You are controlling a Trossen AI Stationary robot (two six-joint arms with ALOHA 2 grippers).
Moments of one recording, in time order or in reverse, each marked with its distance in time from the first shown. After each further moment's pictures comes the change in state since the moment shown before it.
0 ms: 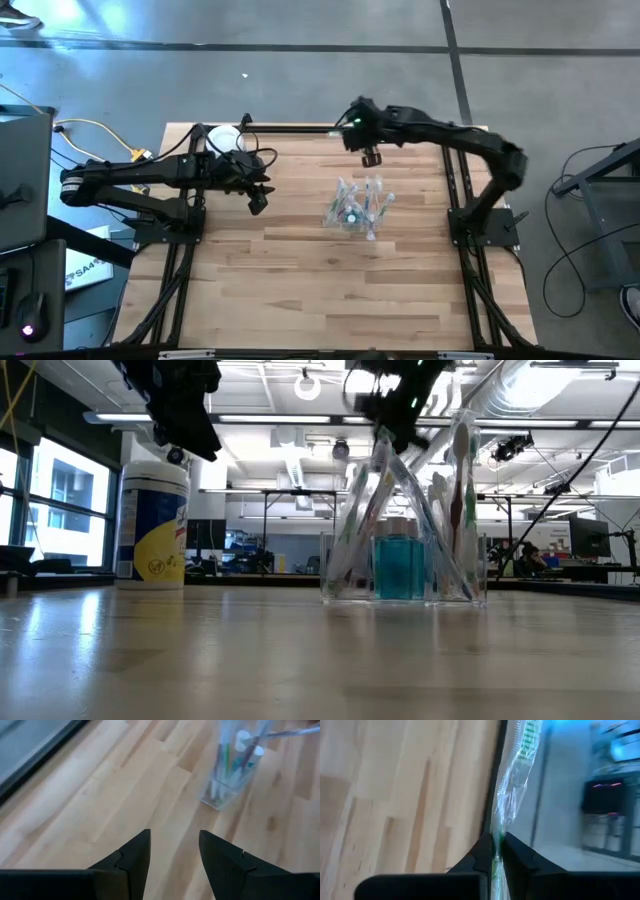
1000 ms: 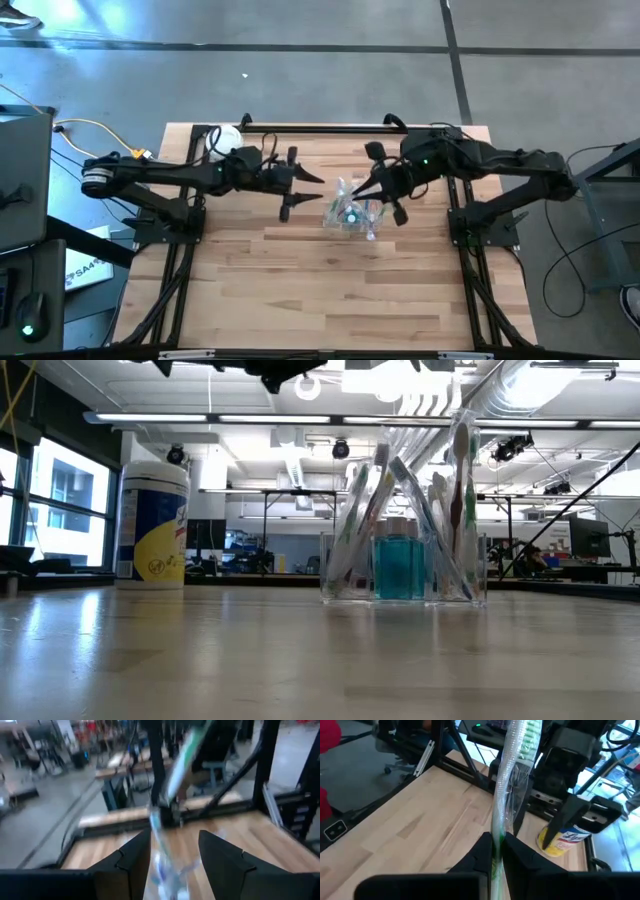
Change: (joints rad) left arm -0.036 0.249 -0.001 0.927 0.328 0.494; right arm 0.405 -0.409 -0.122 0.245 -0.493 0.380
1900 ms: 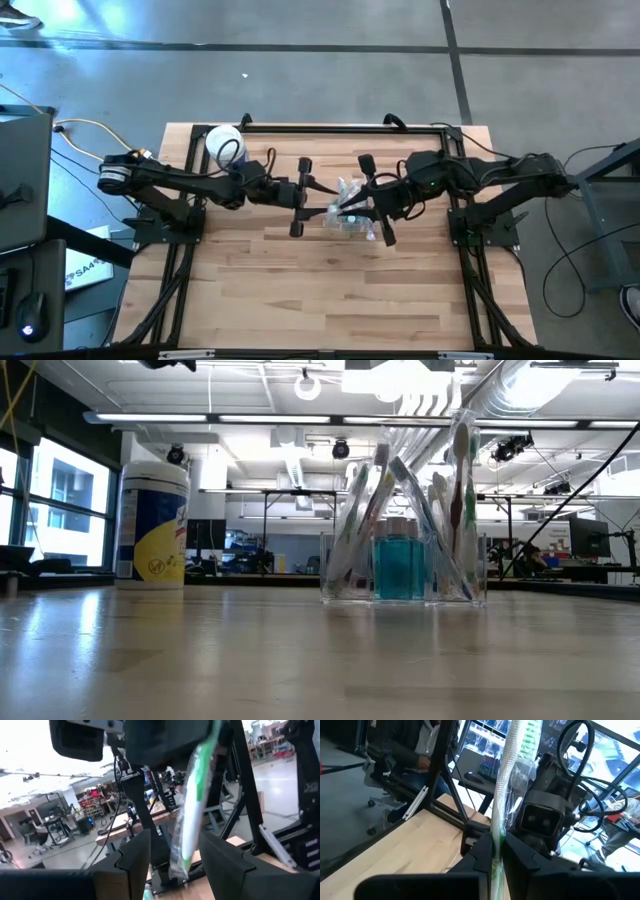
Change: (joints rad) left arm -0.121 0.160 0.025 0.435 -0.010 0.148; right arm 0.186 0.048 0.002 0.291 0.158 0.002
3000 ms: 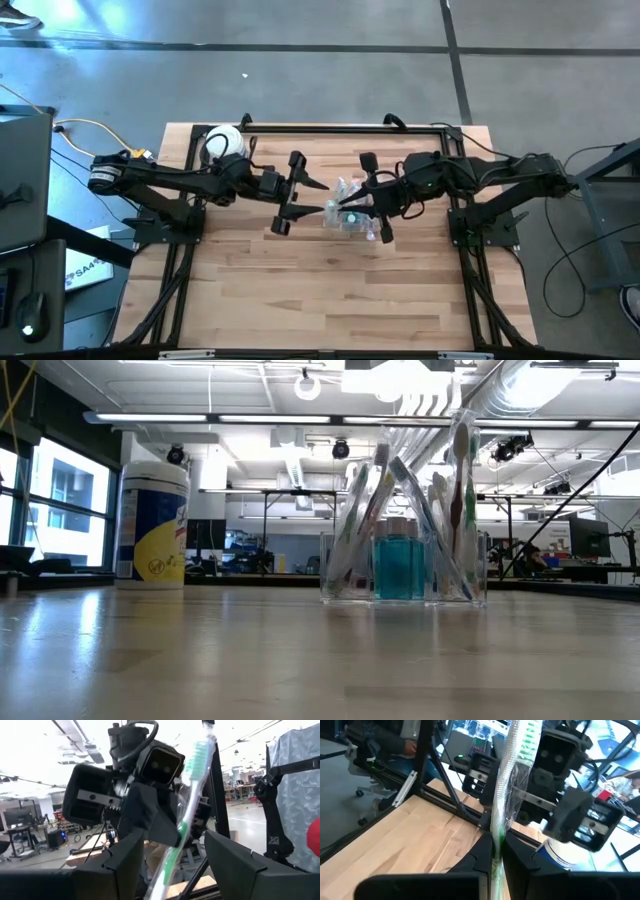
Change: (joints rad) left arm -0.001 -0.087 0.016 0.038 0.092 -0.215; right arm -0.007 0.001 0.000 -0.062 0.073 0.028
